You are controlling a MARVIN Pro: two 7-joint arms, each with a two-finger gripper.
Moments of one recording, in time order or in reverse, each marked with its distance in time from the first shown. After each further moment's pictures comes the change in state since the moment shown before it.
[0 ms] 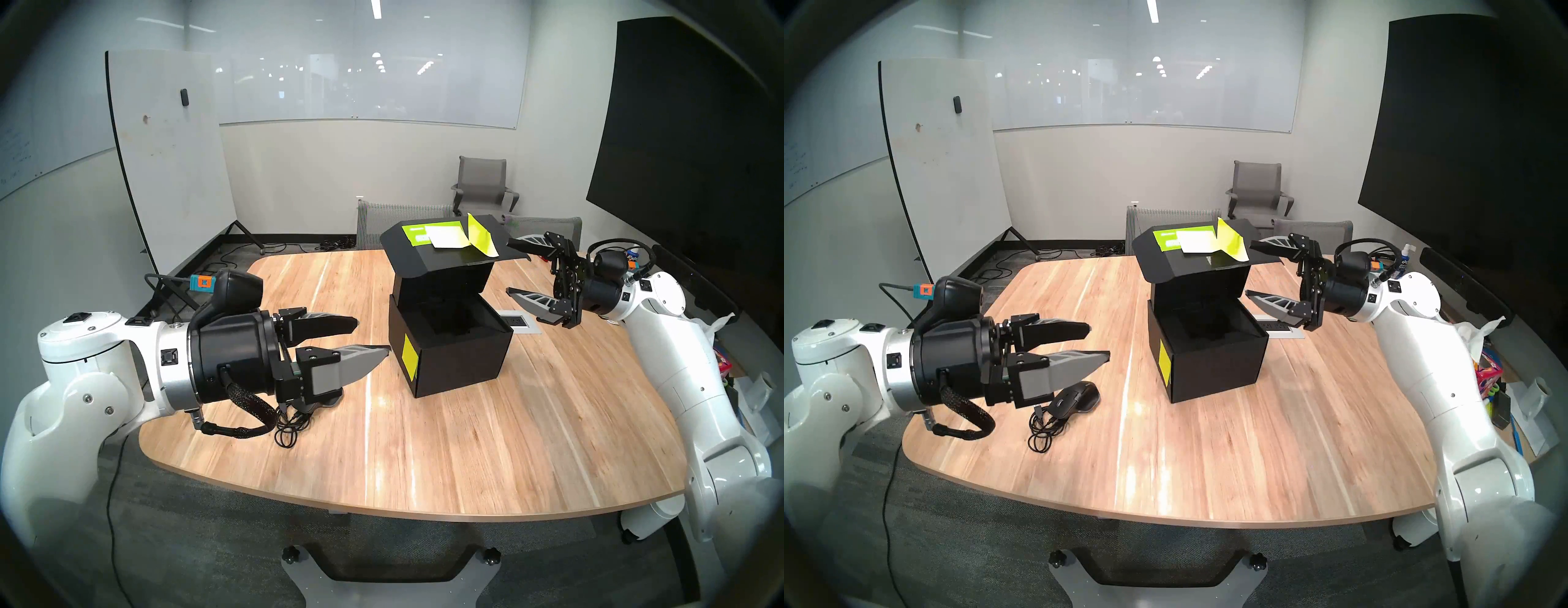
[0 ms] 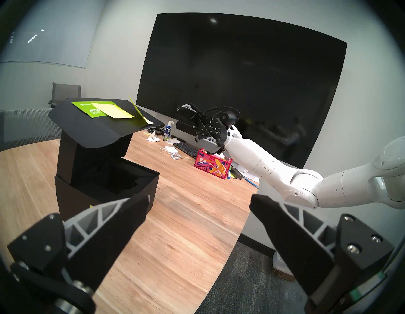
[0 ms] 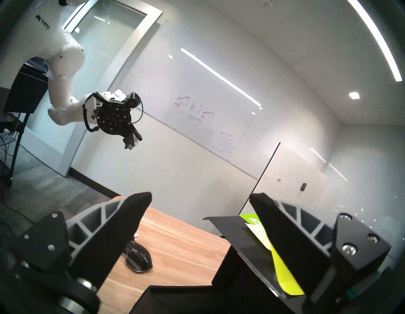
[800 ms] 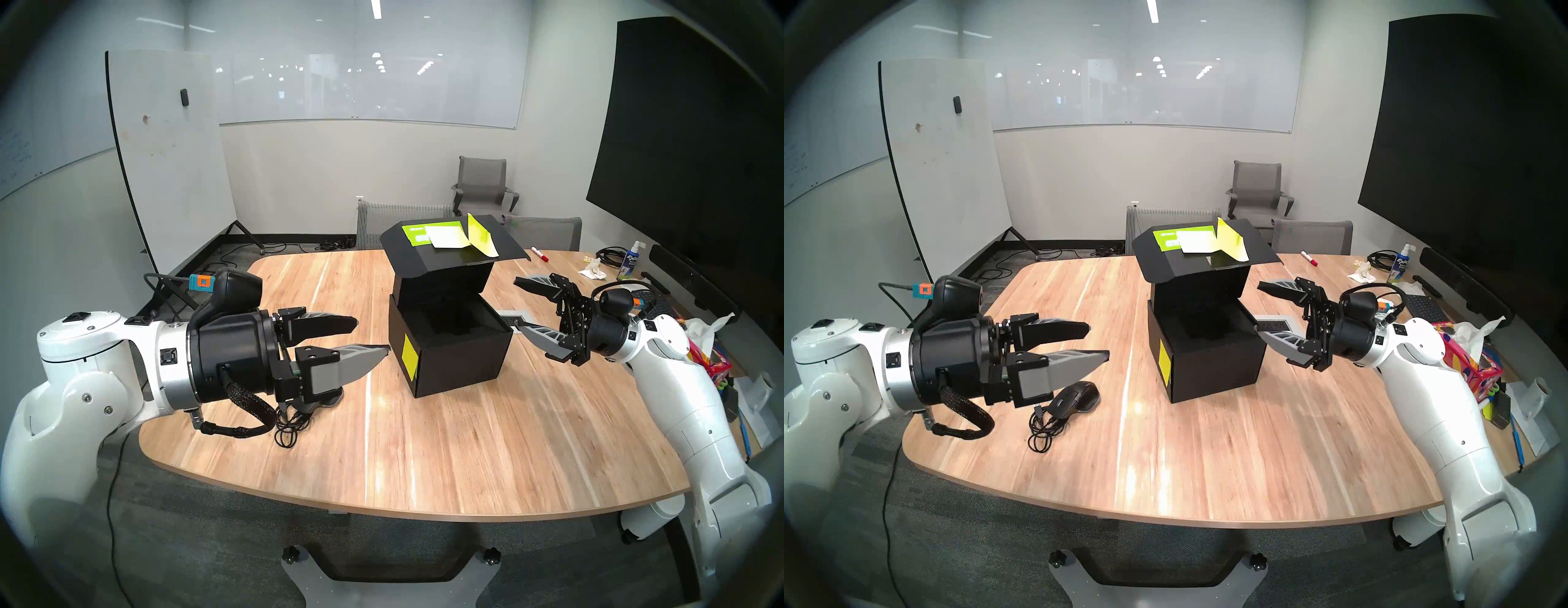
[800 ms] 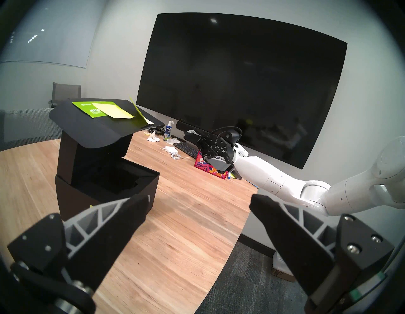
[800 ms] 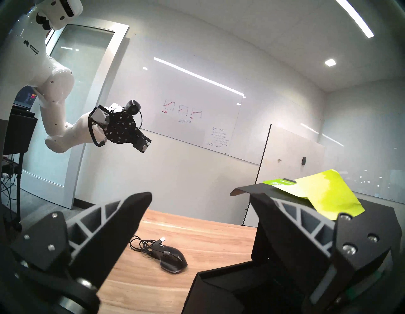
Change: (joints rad) left arm 0.000 -0.001 -0.003 0.000 -0.002 0.005 0.000; right arm -0.221 0.036 0.076 -0.091 0.056 0.096 -0.082
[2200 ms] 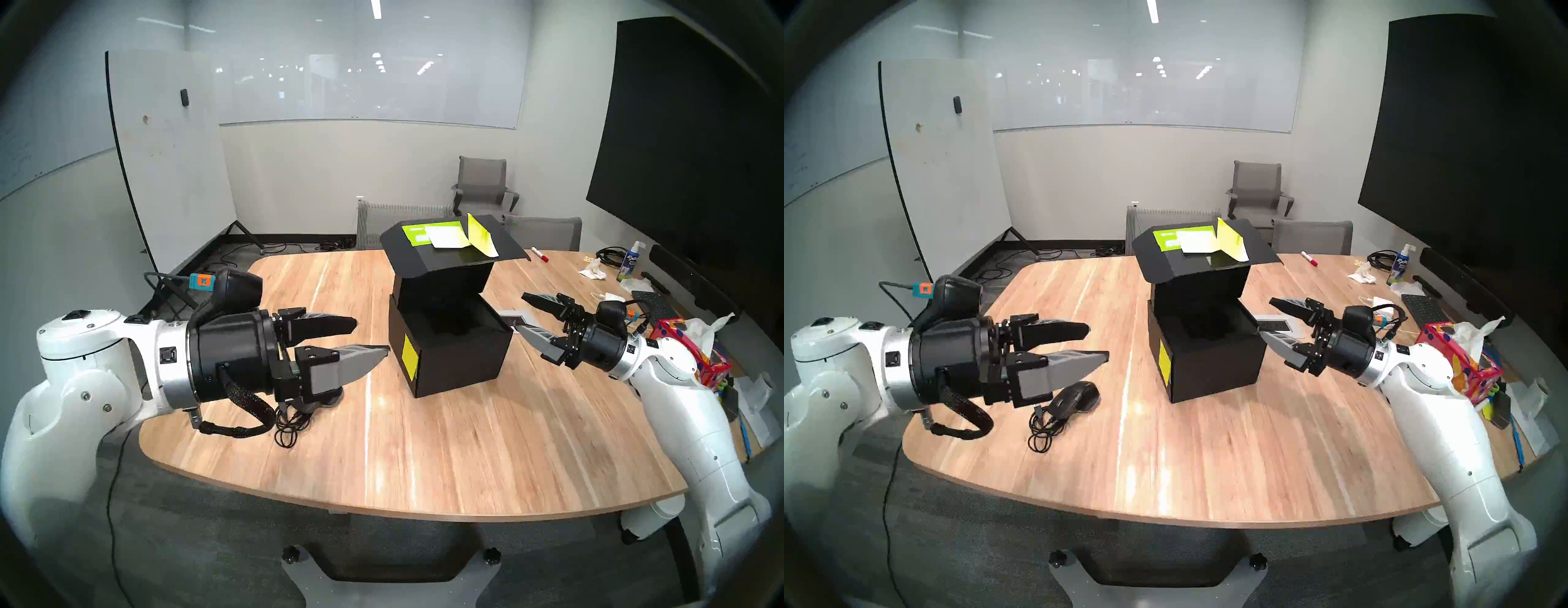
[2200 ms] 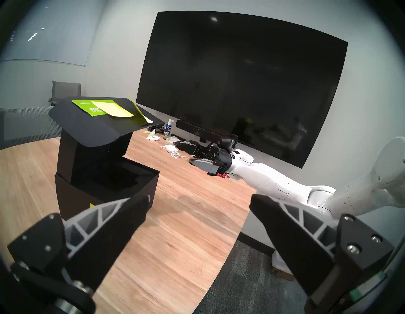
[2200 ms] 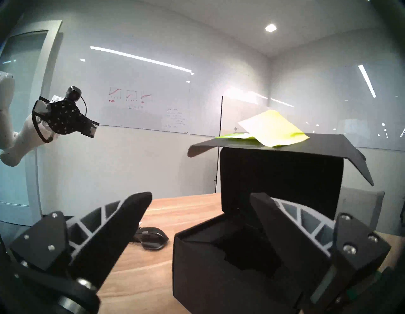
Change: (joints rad) left arm -0.008 -0.004 -0.002 0.000 -0.003 0.019 0.000; right arm -0.114 0.018 0.064 -0.019 -0.075 0.150 -0.253
